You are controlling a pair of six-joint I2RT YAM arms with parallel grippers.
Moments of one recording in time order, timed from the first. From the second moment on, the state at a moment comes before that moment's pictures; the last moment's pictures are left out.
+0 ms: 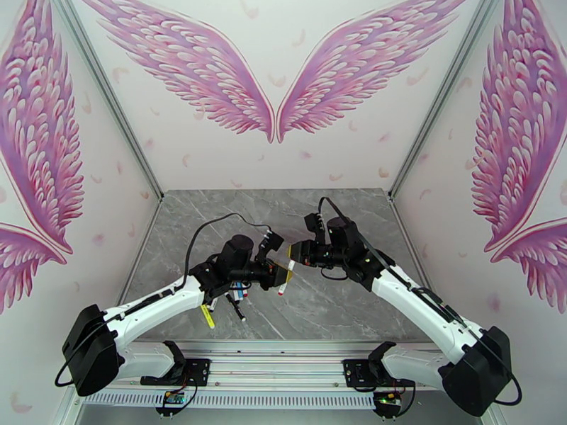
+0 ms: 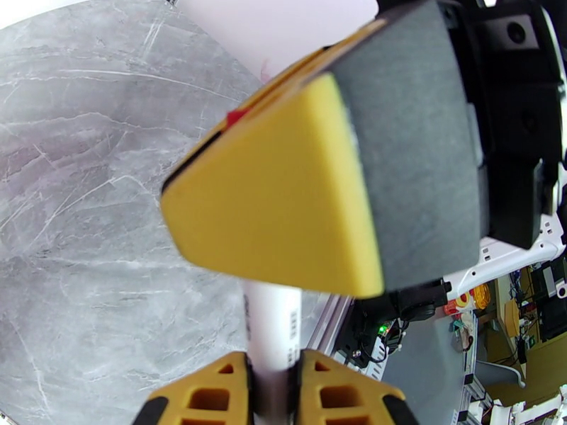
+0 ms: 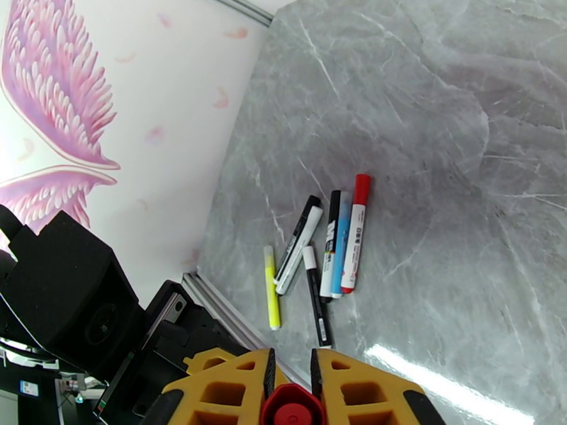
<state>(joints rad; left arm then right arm) -0.80 1.31 0.90 -0.09 0.50 -0.44 0.53 1.21 1.01 -0.38 -0.51 0.70</state>
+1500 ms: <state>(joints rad) -0.95 1.25 0.87 -0.01 0.24 -0.43 0.54 1.10 0.95 -0.29 -0.53 0.73</state>
